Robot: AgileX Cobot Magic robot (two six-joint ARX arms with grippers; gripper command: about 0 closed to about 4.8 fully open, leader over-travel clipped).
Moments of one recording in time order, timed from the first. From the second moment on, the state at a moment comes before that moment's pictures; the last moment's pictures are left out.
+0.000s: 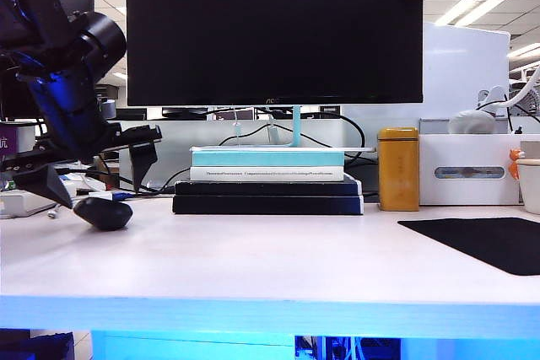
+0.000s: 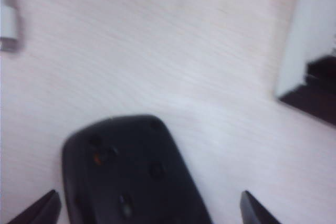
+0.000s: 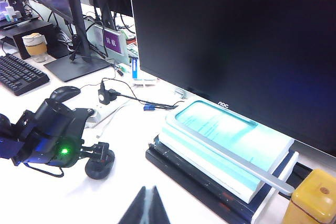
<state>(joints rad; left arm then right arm) -0.28 1.83 1.13 -0.12 -0.24 -0.53 0.21 1.01 1.26 -0.37 -0.49 -0.03</state>
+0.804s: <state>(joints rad) -0.28 1.89 1.14 -0.04 -0.26 -0.56 0.21 1.01 1.26 -0.37 -0.49 -0.03</state>
